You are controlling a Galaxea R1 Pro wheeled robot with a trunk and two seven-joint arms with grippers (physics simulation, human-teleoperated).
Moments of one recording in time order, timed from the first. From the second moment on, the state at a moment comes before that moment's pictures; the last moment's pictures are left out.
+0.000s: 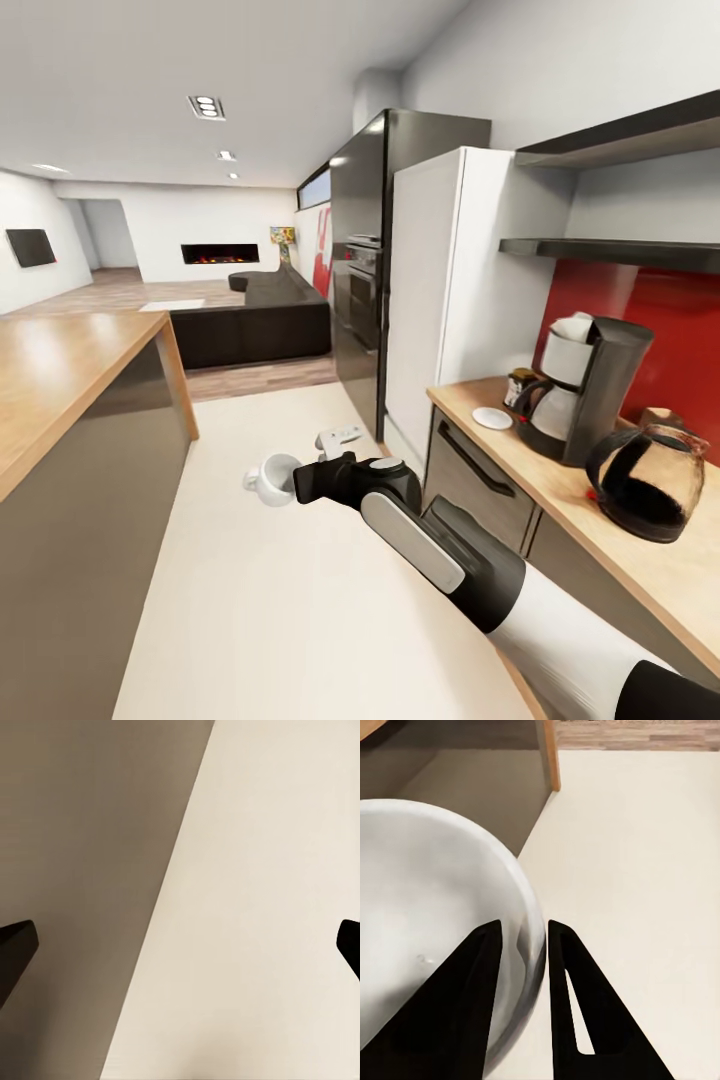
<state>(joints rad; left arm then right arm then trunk) -0.17 0.13 0.91 -0.14 -0.41 -0.56 0.07 -0.83 0.06 0.87 -1.39 -0.93 0.74 -0.46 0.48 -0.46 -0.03</state>
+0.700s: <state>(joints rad) -0.17 0.13 0.91 -0.14 -0.41 -0.56 0.07 -0.83 0.06 0.87 -1.39 -0.93 0.74 -0.46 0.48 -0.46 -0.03</state>
